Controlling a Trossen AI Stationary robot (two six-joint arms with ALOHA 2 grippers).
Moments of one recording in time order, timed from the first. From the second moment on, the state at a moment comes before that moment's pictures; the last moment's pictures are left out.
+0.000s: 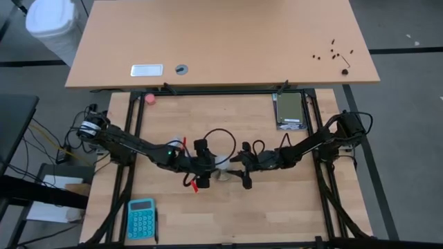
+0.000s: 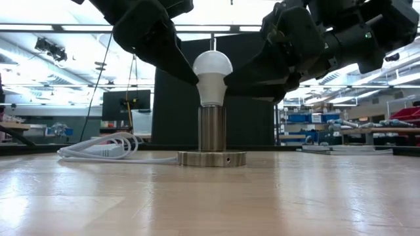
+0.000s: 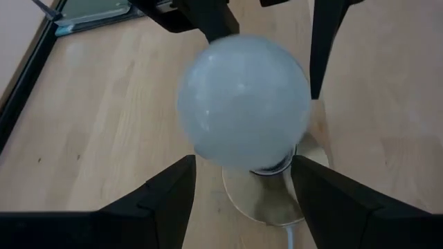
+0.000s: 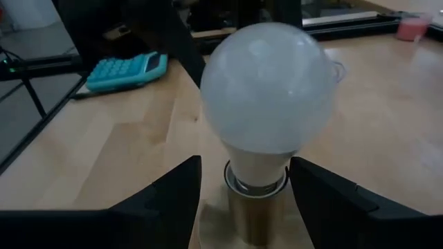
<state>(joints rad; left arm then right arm) -0.28 1.57 0.99 -0.20 -0.43 -0.07 0.24 1.70 0.61 0.78 0.25 0.20</state>
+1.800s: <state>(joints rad) -0.32 1.62 0.59 0.47 -0.47 -0.27 0.18 1.69 0.60 0.69 0.16 0.21</state>
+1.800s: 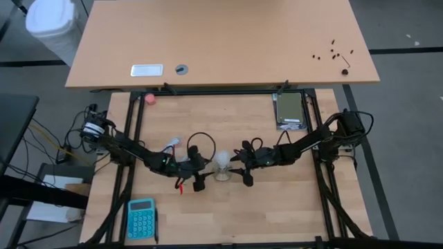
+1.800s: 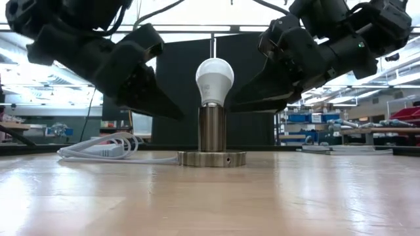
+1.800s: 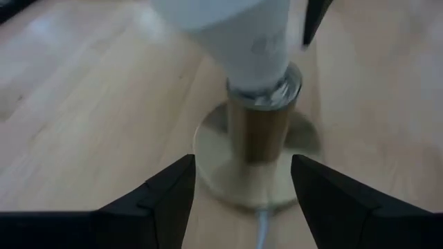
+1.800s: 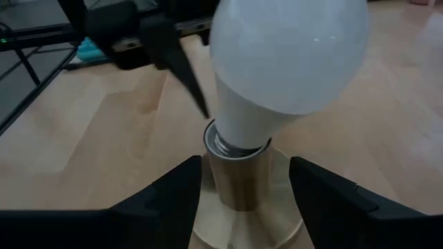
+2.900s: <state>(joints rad) -0.31 2.10 0.62 1.29 -0.61 -0.13 0.21 1.69 0.60 0.72 0.24 0.22</state>
